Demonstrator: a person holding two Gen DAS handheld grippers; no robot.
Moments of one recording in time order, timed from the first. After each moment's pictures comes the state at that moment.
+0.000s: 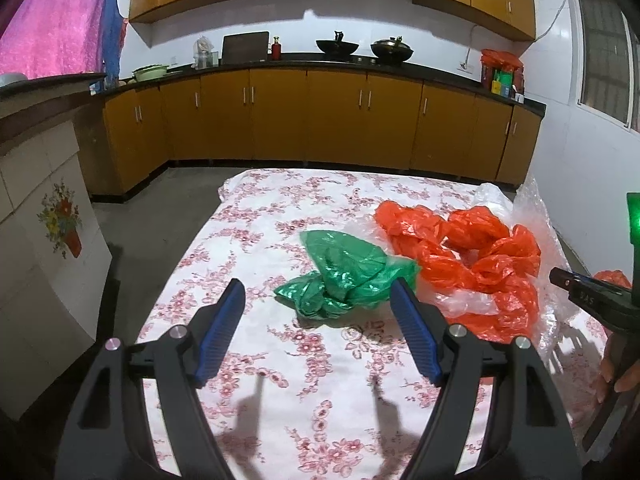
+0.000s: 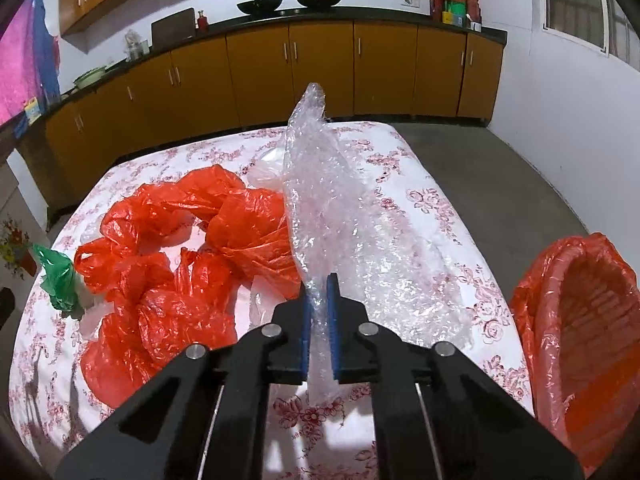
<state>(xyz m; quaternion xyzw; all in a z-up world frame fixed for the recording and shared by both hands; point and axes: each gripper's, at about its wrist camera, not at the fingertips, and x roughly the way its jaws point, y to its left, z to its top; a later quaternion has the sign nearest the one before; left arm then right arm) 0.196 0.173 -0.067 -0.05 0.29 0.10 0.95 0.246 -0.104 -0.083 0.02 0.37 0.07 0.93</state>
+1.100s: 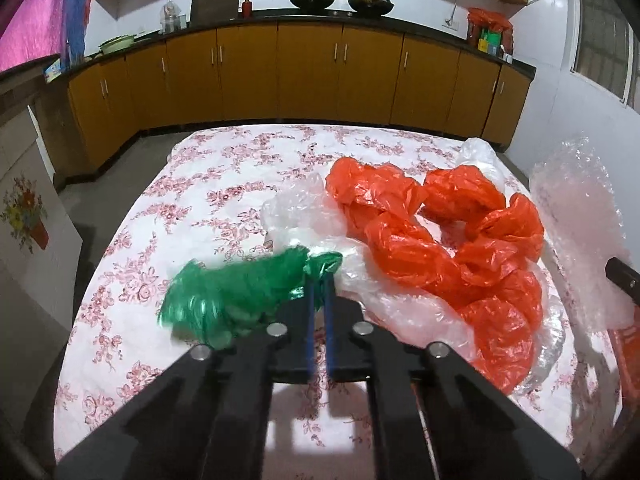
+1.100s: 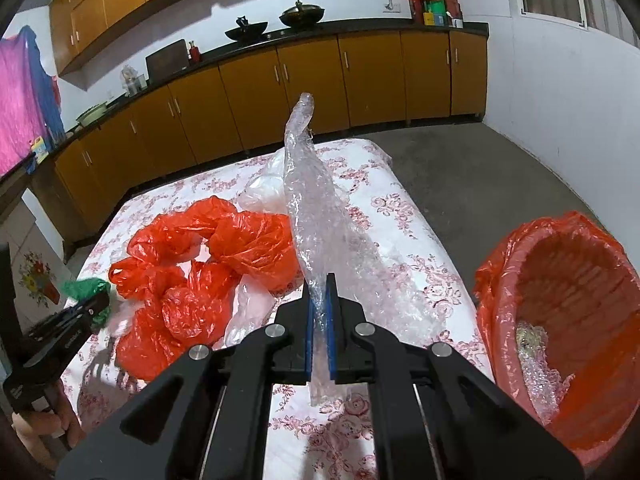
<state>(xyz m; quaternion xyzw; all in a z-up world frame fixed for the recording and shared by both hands) 0.262 0.143 -0.096 -0.05 0.37 0.06 0.93 0.217 -0.145 -0.058 0.07 0.35 0.07 0.93</state>
